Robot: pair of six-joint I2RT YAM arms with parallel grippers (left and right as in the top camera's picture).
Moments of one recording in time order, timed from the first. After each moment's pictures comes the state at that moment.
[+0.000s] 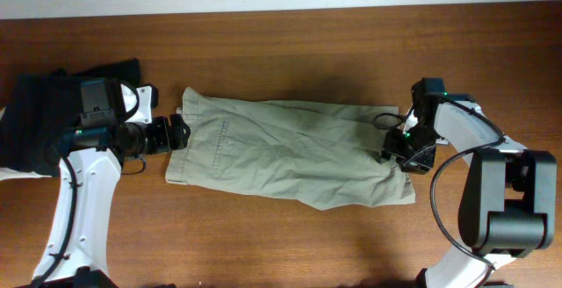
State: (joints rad) left arm 0.16 1.46 1.12 -0.80 0.29 0.00; right arm -0.08 1.88 1.15 -0.91 -0.18 0.29
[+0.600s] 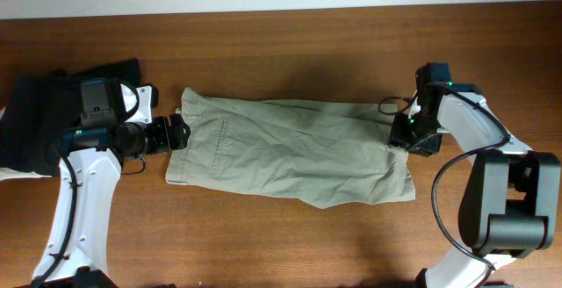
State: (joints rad) left arm 0.16 1.46 1.12 -0.80 0.29 0.00; right arm -0.08 1.87 1.23 -0.90 -0.09 0.28
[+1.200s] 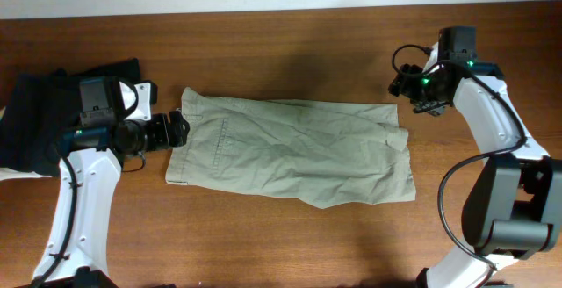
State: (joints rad) left arm 0.16 1.46 1.12 -0.76 0.29 0.01; right arm -0.13 1.87 1.44 -0.76 -0.23 0.37
